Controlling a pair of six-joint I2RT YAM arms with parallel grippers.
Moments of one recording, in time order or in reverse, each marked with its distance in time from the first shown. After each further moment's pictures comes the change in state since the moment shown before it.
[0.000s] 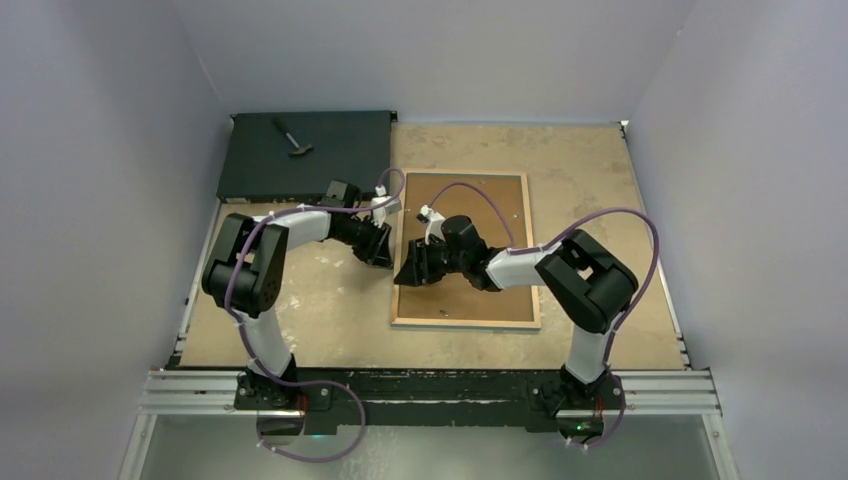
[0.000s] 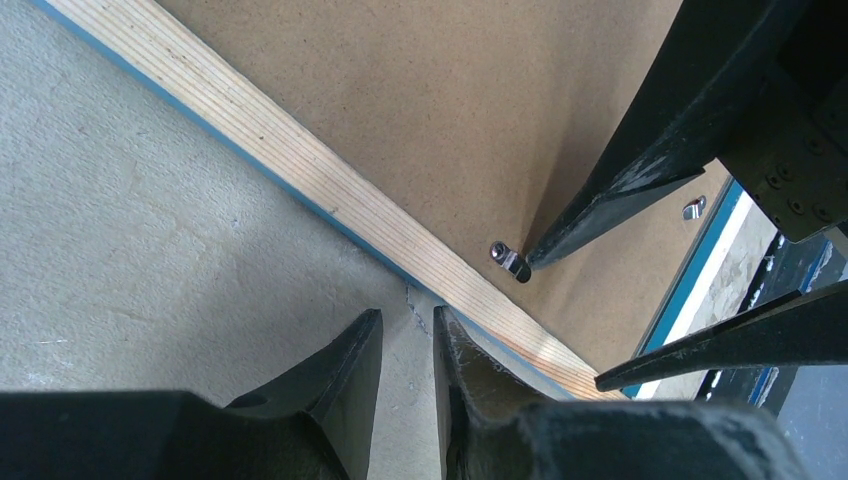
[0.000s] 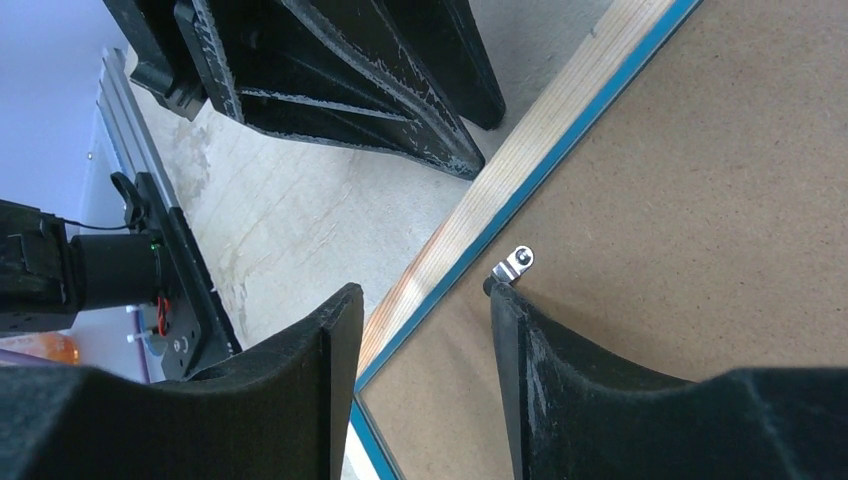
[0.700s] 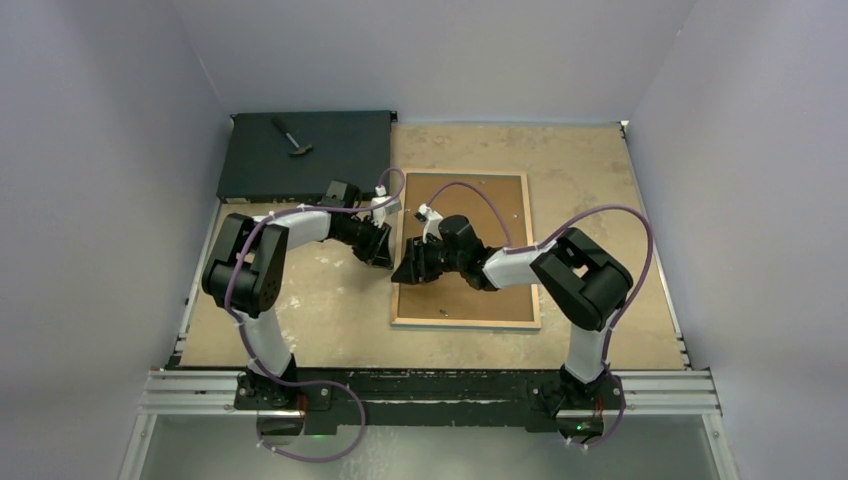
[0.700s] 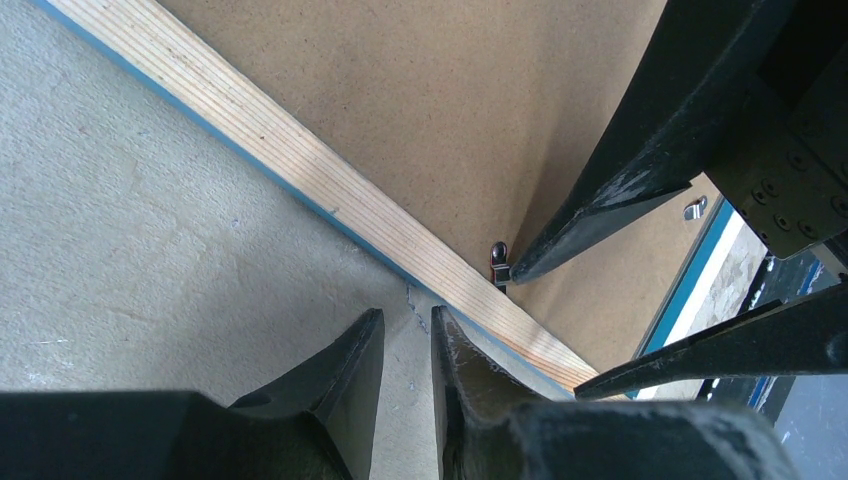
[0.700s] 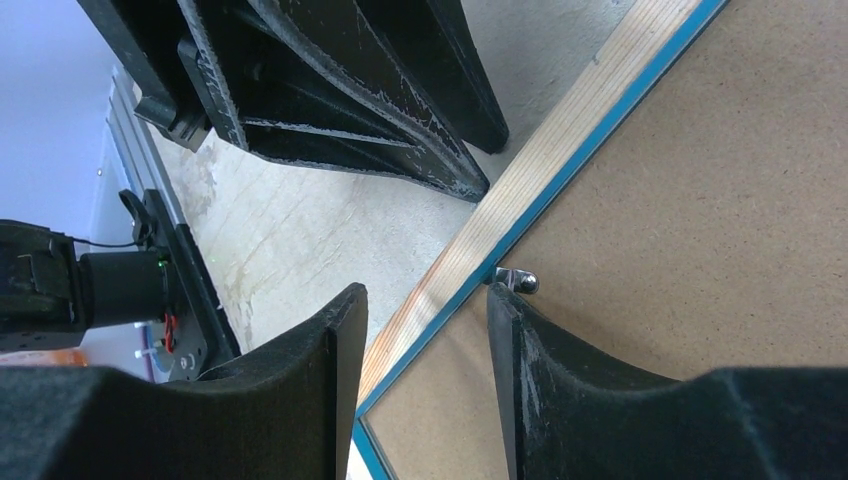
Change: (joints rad) left arm 0.000 0.000 0.000 0.000 0.000 0.000; right arm 0.007 0.031 0.022 0.034 0.008 0.029
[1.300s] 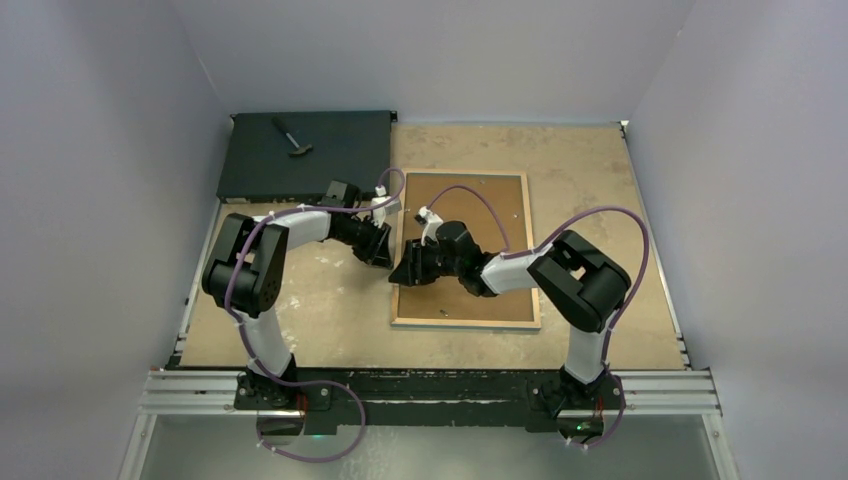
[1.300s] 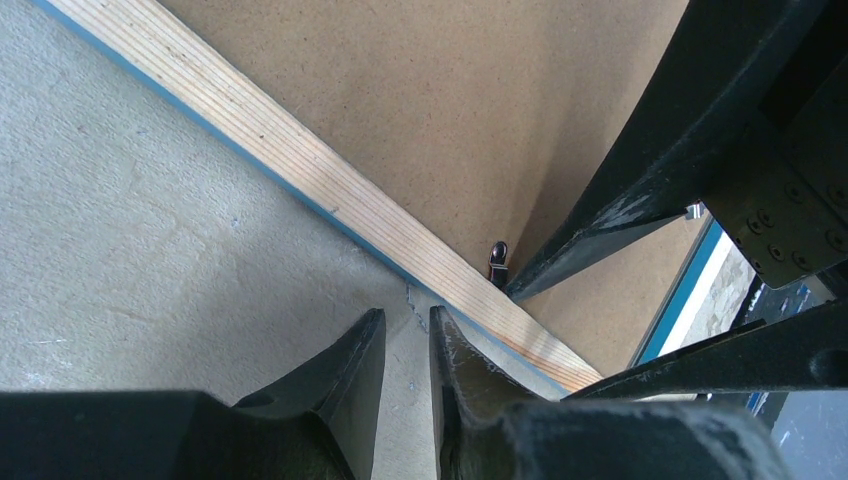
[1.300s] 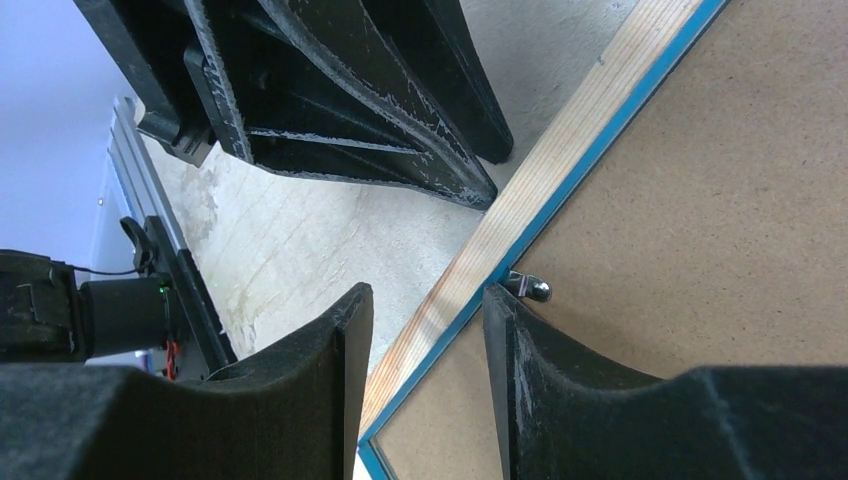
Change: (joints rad) left arm 0.000 0.000 0.000 -0.001 0.000 0.000; right arm 0.033 0.000 -0.028 0.067 0.085 0.056
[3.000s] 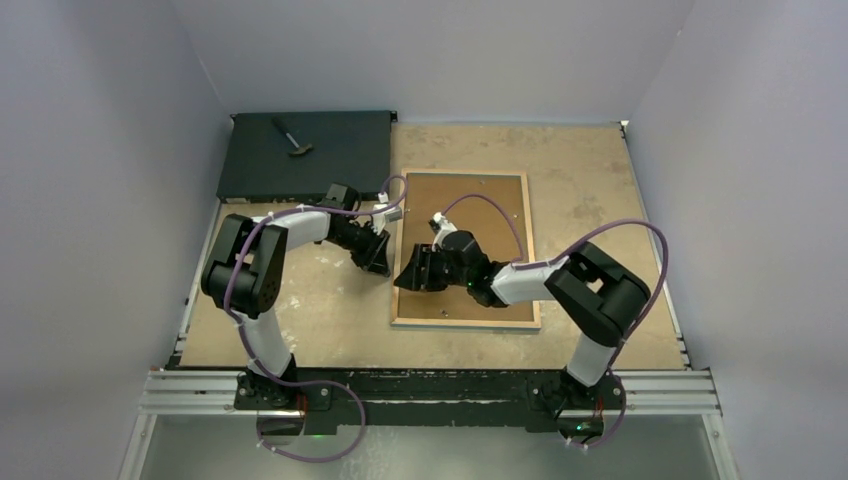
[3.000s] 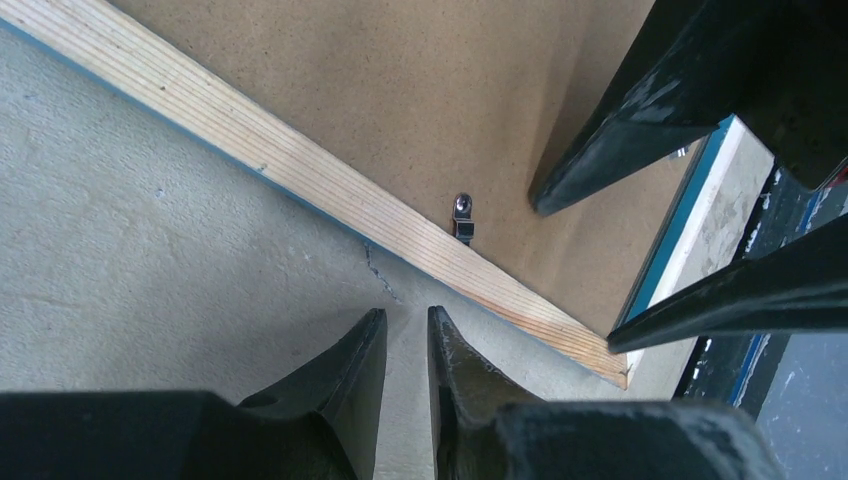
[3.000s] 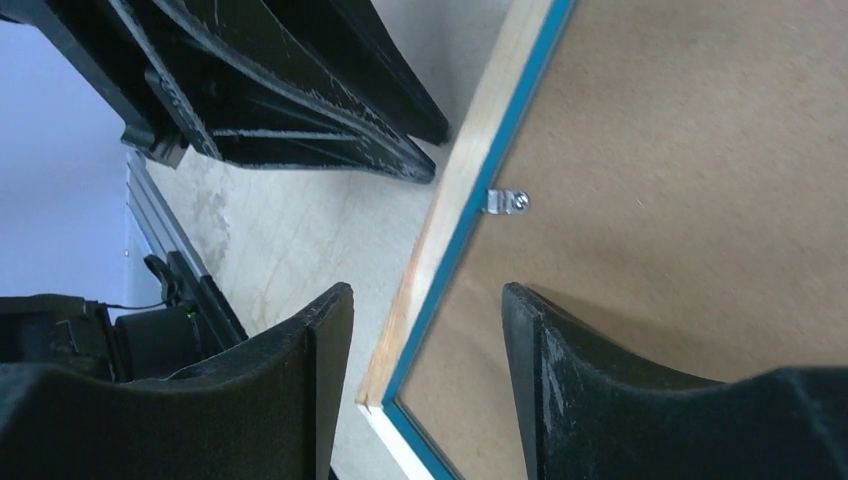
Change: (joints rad) left arm 0.003 -0.008 -0.002 -0.103 0.040 0.132; right arm 0.026 -0.138 -0.120 -0.048 0.131 0.146
